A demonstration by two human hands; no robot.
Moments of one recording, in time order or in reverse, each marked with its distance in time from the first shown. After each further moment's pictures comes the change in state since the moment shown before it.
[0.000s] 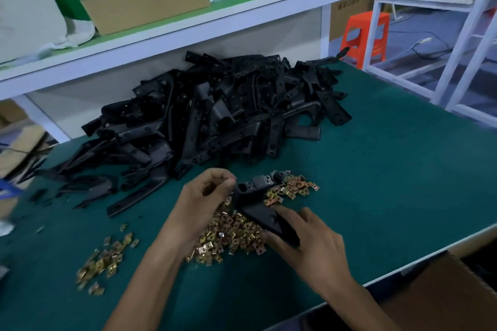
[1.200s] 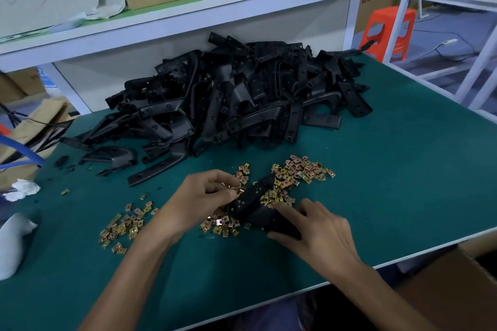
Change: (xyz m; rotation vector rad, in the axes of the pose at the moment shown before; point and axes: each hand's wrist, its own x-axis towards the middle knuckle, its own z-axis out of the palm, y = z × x) left_hand -0.041 -0.004 -0.048 0.251 -0.113 -0.129; right_hand -0.008 -0.013 0.001 -0.203 -0.040 -0.318
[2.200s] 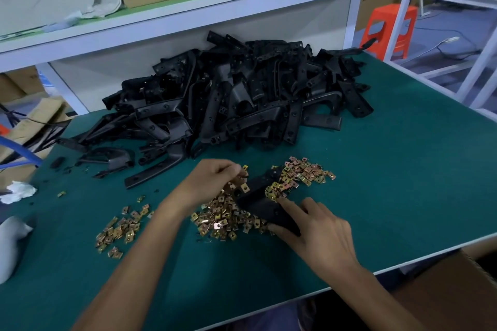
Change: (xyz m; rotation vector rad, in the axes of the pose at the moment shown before) left_hand 0.057 -0.004 0.001 0.191 -0.008 -0.006; right_hand 0.004 0.001 0.009 -0.040 0.095 0.060
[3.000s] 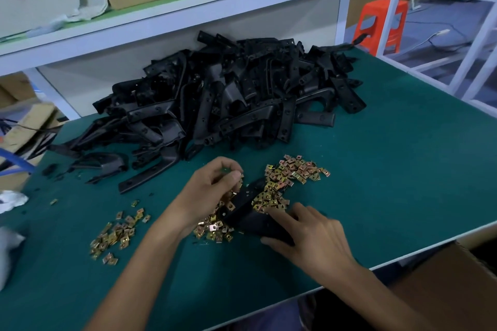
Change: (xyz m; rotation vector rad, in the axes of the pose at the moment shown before) left_hand -0.023 0.010 0.016 -0.241 0.009 0.087; right_hand -0.007 0.006 0.003 -0.010 -0.034 -0.124
